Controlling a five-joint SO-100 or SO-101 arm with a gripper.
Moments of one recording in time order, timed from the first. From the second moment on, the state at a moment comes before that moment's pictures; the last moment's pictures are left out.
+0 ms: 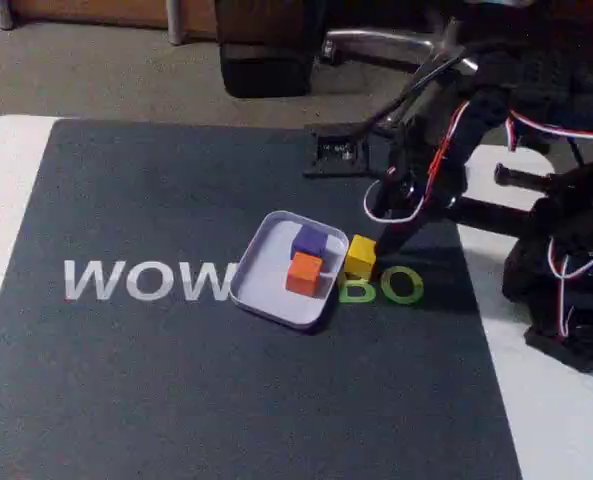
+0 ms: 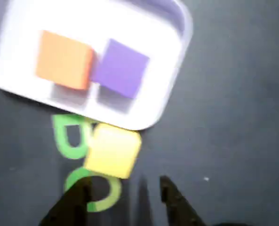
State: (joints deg) arm 30.5 127.2 144.3 57.0 -115.5
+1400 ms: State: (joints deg) arm 30.6 124.0 151.2 45.6 -115.7
